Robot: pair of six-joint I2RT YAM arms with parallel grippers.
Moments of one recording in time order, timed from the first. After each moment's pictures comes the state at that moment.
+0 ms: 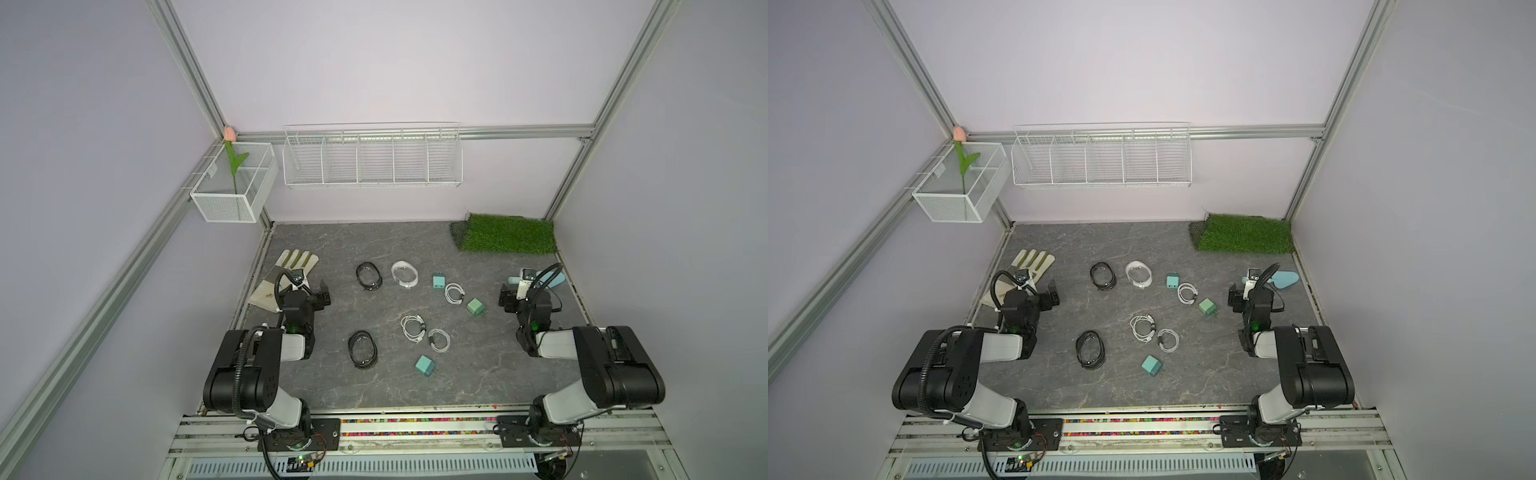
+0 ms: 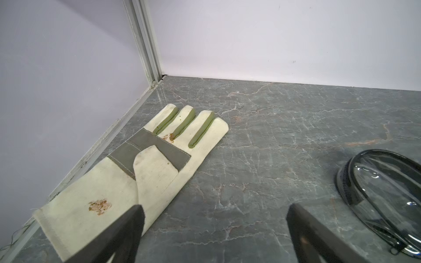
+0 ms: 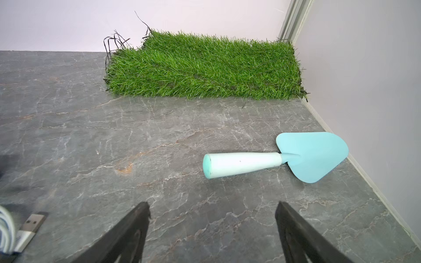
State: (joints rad) left arm -0.06 1.54 0.36 0.91 -0.16 -0.03; right arm 0.03 1.54 0.36 0.82 0.17 0.00
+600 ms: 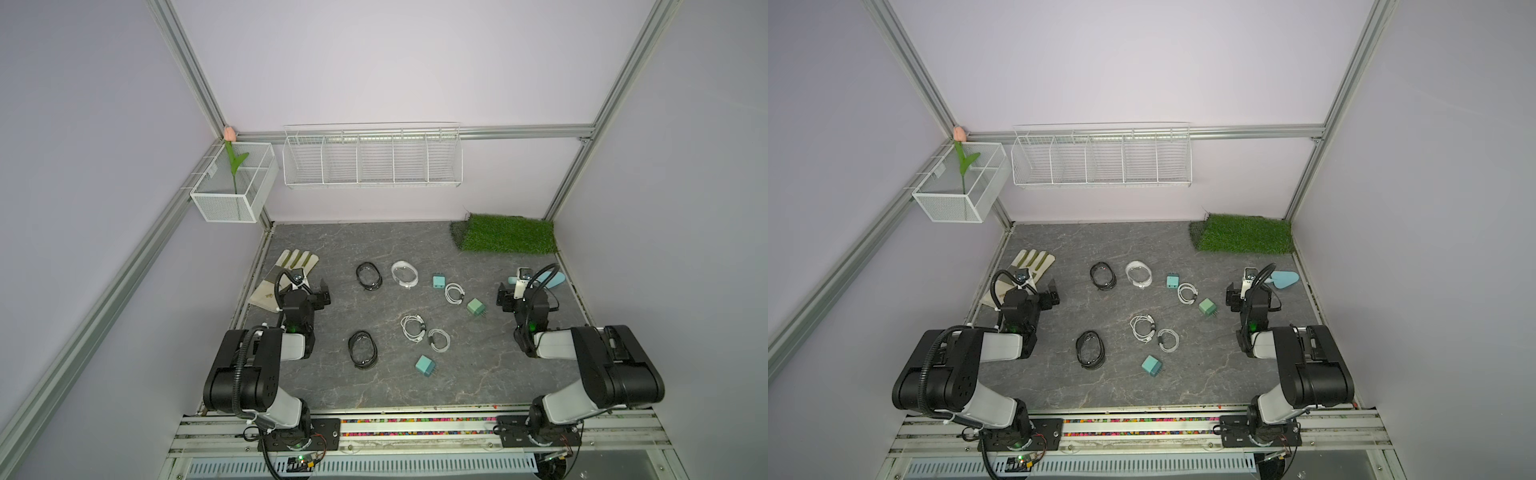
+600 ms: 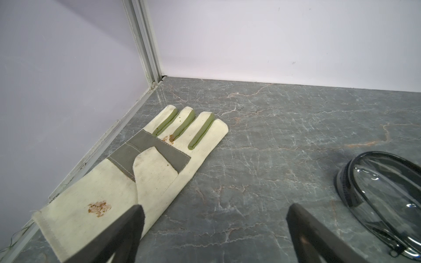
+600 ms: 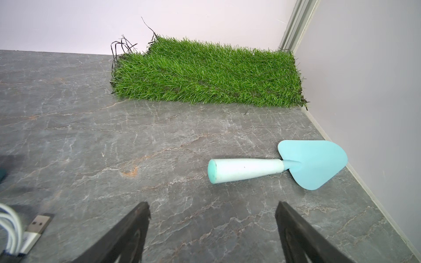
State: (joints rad) left arm -0.06 1.54 0.37 0.90 -0.16 -0.03; right arm 0.06 1.54 0.35 0.84 0.20 -0.02
